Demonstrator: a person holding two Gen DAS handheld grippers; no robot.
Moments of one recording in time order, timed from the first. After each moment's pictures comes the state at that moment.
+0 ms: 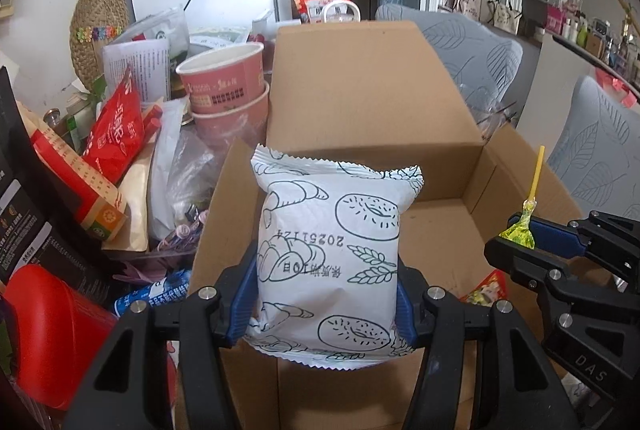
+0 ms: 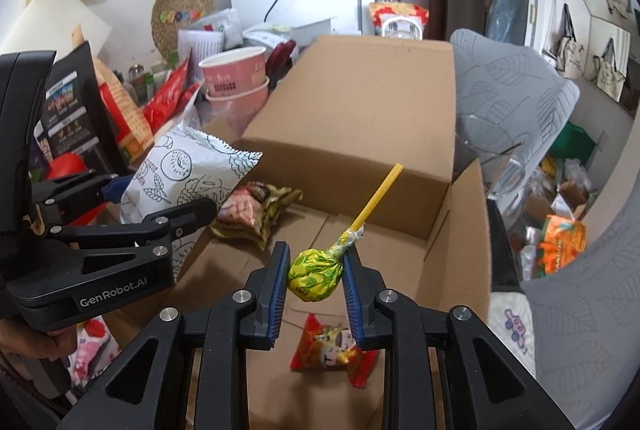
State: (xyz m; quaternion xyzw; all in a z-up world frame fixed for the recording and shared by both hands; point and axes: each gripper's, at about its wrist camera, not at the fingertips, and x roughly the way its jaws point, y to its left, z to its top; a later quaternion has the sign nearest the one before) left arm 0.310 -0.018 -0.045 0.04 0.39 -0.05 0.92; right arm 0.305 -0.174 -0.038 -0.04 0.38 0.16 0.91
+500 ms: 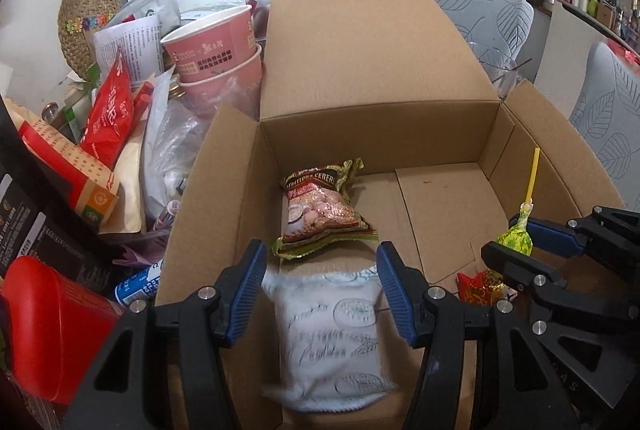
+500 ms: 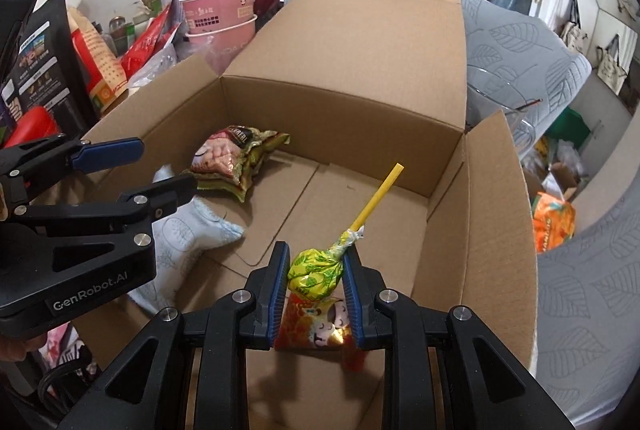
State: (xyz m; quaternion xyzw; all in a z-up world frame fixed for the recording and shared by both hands) left arm 0.315 -0.030 -0.063 0.07 0.43 -0.03 0.90; right arm 0.317 -0.171 -0.067 -0.07 0.44 0.13 0.89
